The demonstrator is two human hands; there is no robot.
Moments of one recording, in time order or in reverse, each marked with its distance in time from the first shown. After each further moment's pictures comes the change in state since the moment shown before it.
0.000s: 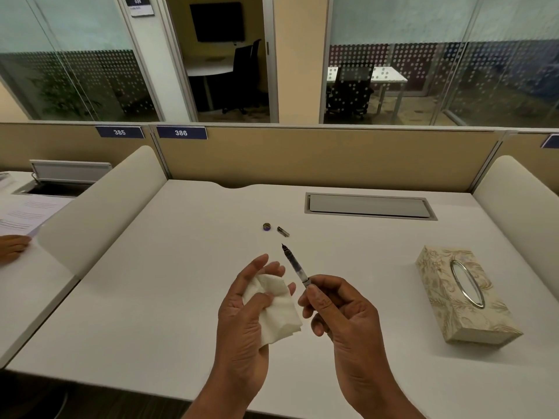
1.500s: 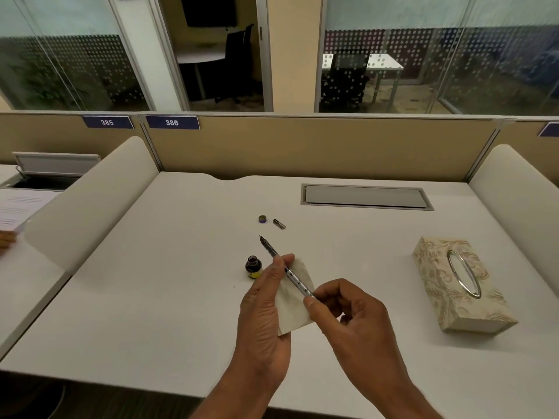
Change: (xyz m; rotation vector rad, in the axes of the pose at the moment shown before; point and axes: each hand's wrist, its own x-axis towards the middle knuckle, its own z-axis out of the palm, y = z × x) left_hand 0.011 -0.017 0.025 -0.182 0.086 -0.153; right_hand -0.002 -0.002 -0.018 -0.684 0.046 -0.055
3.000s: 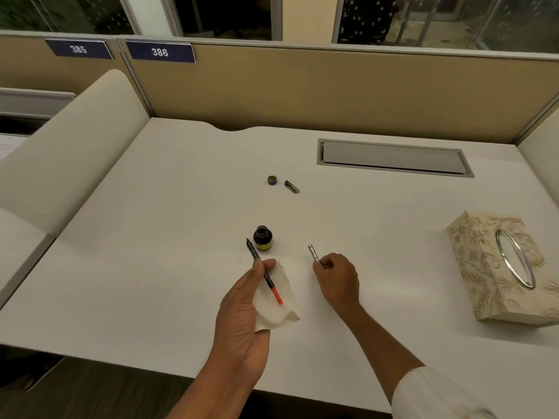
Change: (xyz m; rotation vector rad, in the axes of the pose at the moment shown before) left_hand 0.080 -0.017 -0.080 -0.038 0.219 -0.183; right_hand 0.150 0.217 0.110 -0.377 0.085 0.275
